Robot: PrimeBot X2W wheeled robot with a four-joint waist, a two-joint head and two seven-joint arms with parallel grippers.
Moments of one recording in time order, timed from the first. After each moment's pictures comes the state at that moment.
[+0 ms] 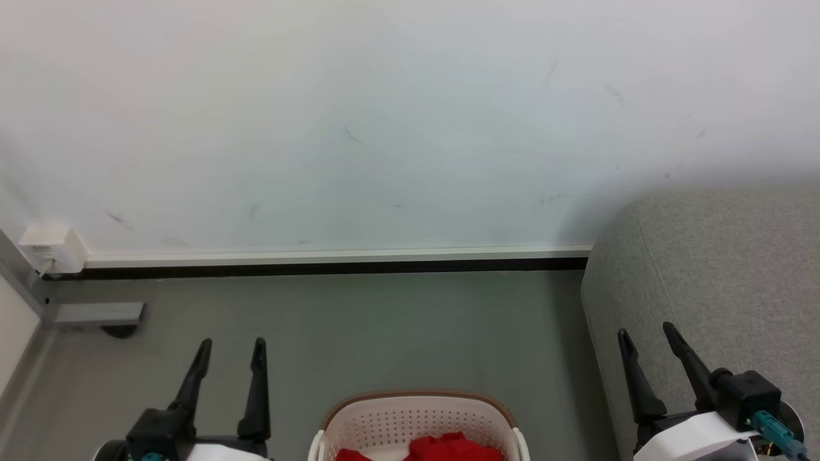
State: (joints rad) left arm -0.03 0.05 -0.01 0.13 -0.08 -0.01 -0.26; right arm -0.21 -0.12 0.19 0.42 0.32 0.13 -0.26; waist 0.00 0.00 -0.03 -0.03
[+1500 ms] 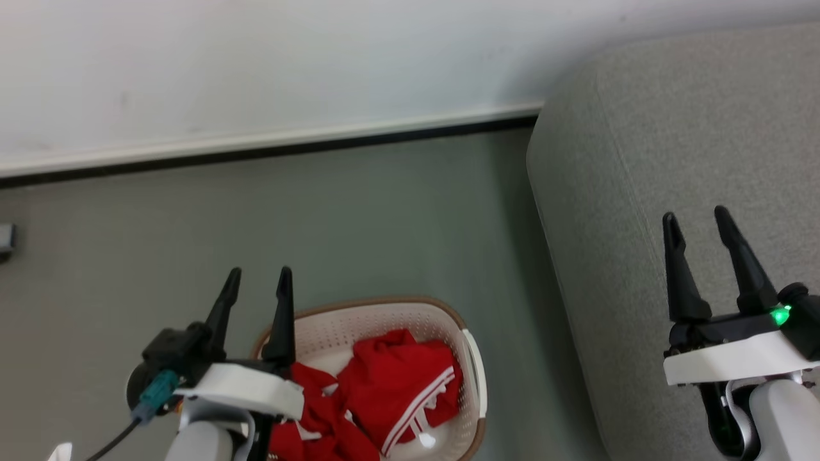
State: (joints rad) left arm -0.25 0.05 -0.08 0.27 -0.20 -0.04 -0.26; right arm -0.33 -0.15 0.13 0.21 0.38 0.13 -0.26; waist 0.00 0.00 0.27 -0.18
